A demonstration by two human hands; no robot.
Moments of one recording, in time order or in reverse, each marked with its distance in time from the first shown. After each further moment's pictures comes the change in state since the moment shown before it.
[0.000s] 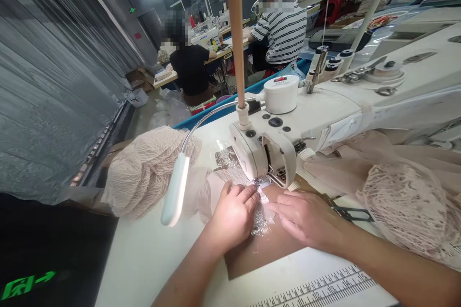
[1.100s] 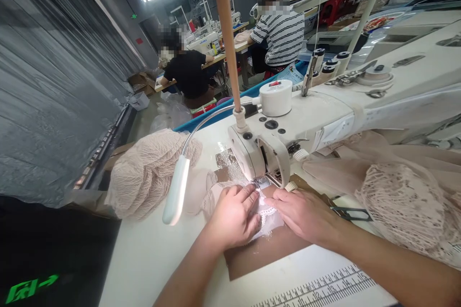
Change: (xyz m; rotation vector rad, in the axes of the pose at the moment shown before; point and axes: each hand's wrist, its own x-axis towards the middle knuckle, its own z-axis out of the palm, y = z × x) left_hand -0.001 -0.002 -0.005 -0.071 -0.028 -0.034; right_hand 0.004 0.002 0.006 -0.115 0.089 -0.009
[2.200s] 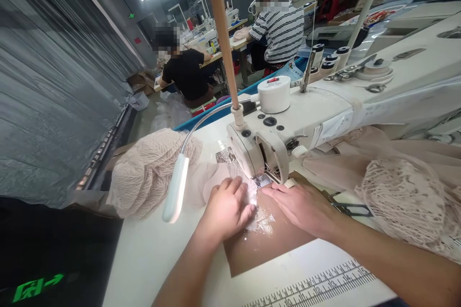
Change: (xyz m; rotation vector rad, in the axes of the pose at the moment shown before) left_hand -0.003 -0.009 -0.010 0.069 0.002 -0.126; right_hand 0.010 -0.004 -0.006 -0.079 -0.013 0.110
